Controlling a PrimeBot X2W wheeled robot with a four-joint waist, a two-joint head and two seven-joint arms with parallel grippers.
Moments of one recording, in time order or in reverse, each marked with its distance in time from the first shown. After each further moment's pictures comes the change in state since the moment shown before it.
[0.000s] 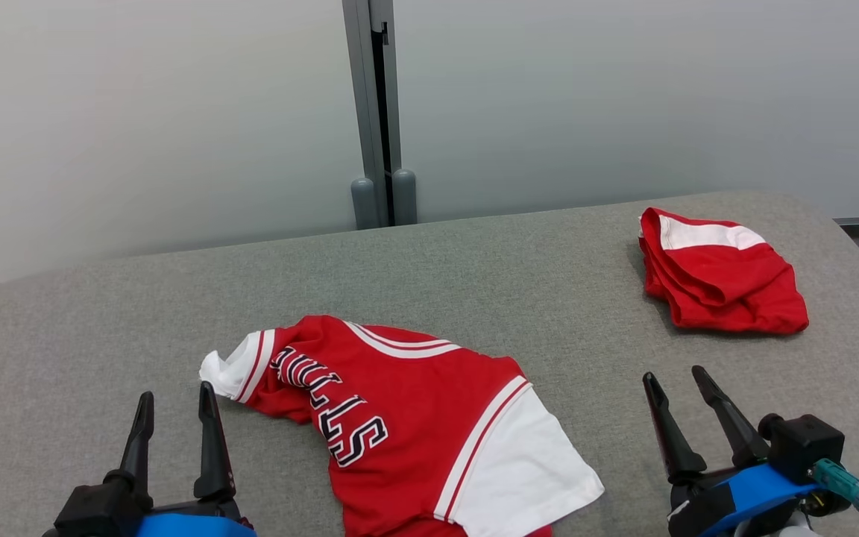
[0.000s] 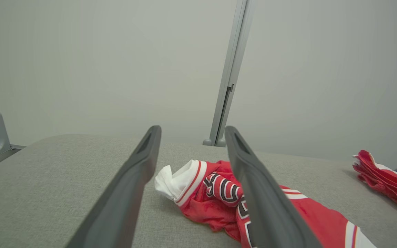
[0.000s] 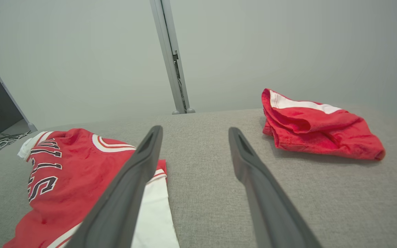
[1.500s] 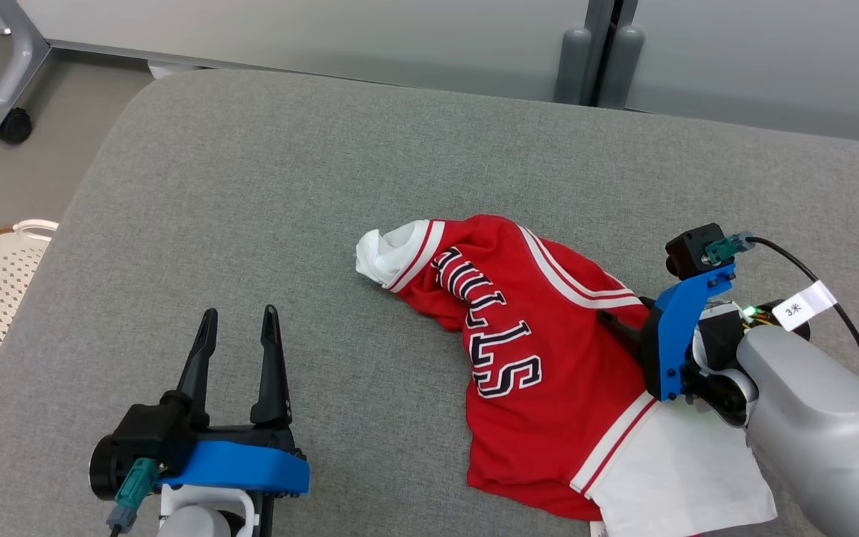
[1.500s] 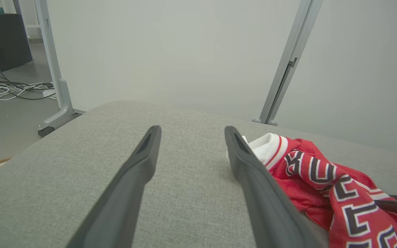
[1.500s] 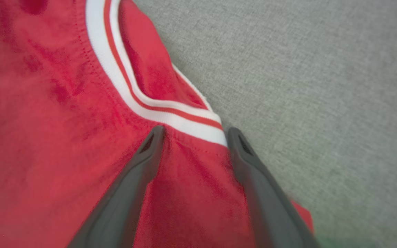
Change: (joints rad) left arm -0.178 -0.052 -0.073 0.064 0.031 -0.057 -0.001; right arm -0.700 -0.154 0.640 0.572 0.484 0.000 0.504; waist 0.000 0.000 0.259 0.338
